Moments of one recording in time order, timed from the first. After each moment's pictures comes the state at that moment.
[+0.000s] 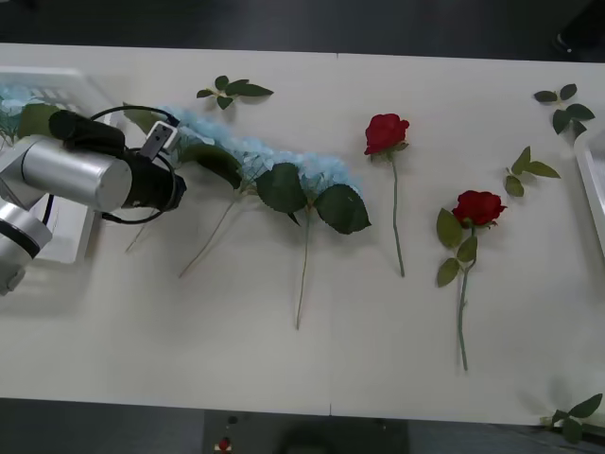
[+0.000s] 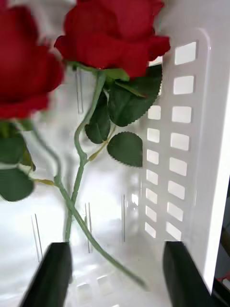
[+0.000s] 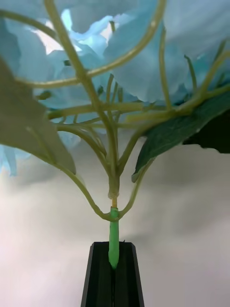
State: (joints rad) right arm -0.82 -1.13 0.51 -0.47 -1.09 0.91 2.00; left arm -0.64 0.63 -0.40 -1.23 0.70 0.91 -1.71
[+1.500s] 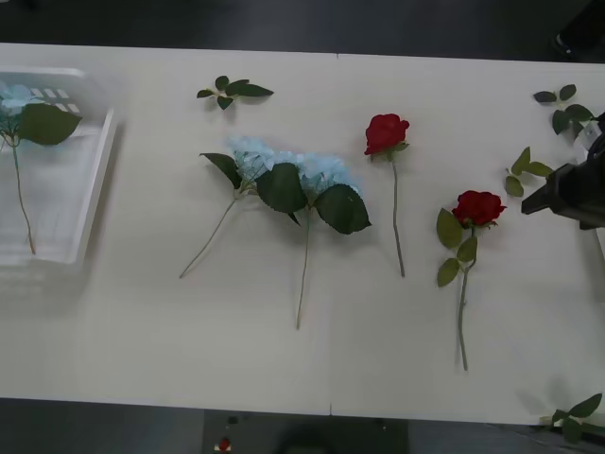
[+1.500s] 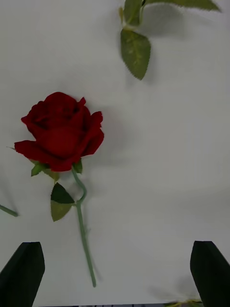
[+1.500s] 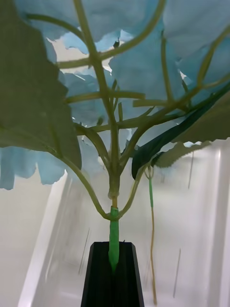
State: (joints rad) right arm -0.49 -1.20 0.37 -1.70 -1.22 1.32 0.91; left arm -0.34 1.08 0.29 -1.28 1.07 1.04 -1.68
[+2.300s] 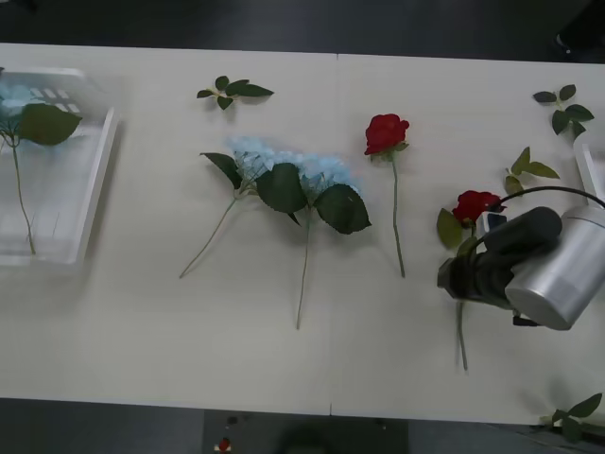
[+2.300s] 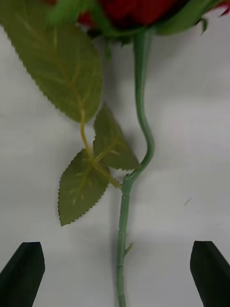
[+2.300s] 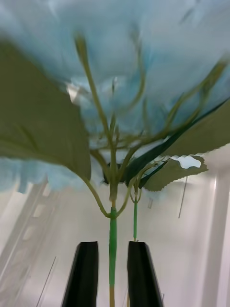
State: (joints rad) right arm -0.34 -0.92 0.67 -1.87 -0.59 1.20 0.59; left arm -0.34 1.03 0.16 -1.24 1.07 0.81 -1.55
